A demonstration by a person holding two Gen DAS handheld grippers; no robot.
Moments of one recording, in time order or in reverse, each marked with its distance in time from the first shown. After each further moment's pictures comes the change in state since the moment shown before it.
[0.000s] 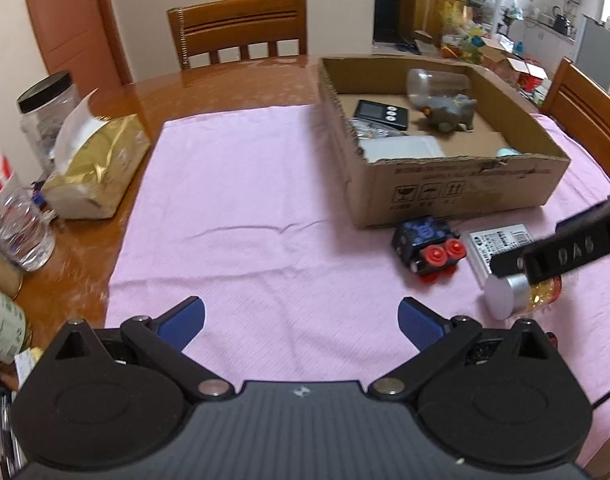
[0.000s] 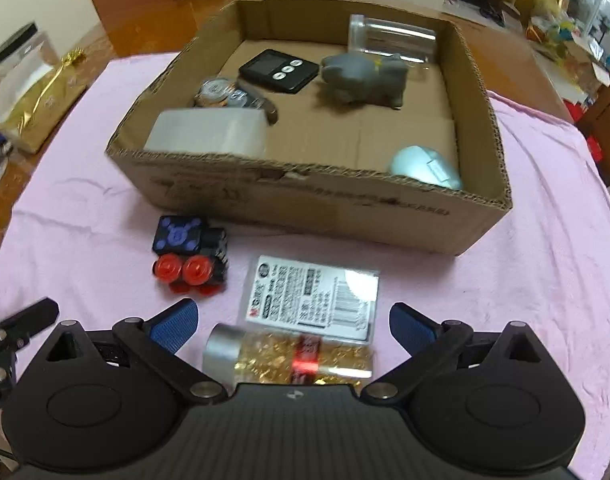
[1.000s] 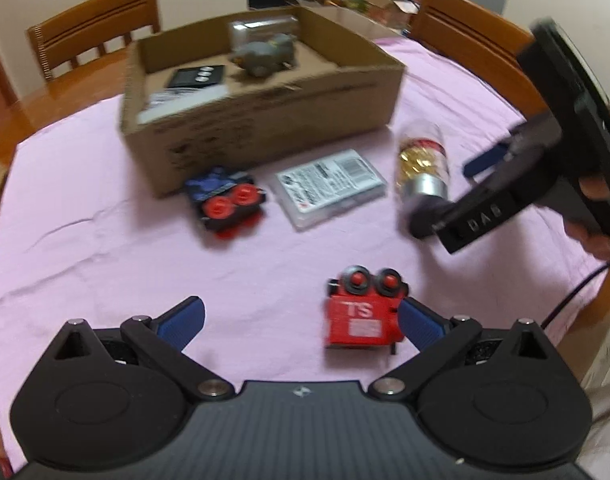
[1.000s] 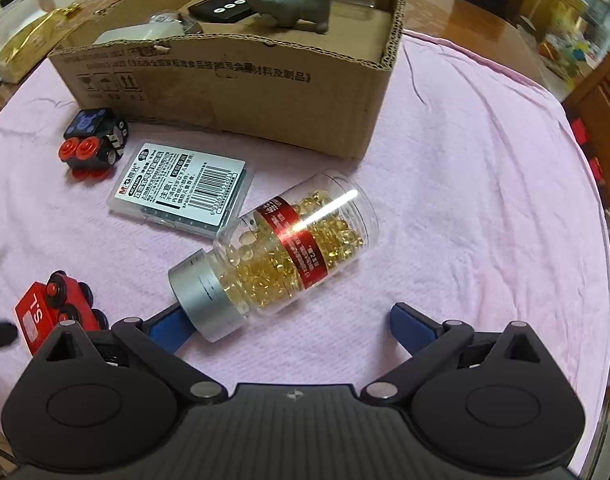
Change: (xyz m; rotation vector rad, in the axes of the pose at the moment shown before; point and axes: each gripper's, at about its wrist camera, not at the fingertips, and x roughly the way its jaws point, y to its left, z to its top) left arm 0.003 -0.110 -0.023 0.257 0.102 -0.254; right arm 0.013 -0.091 -0.064 -0.113 0.017 -0.010
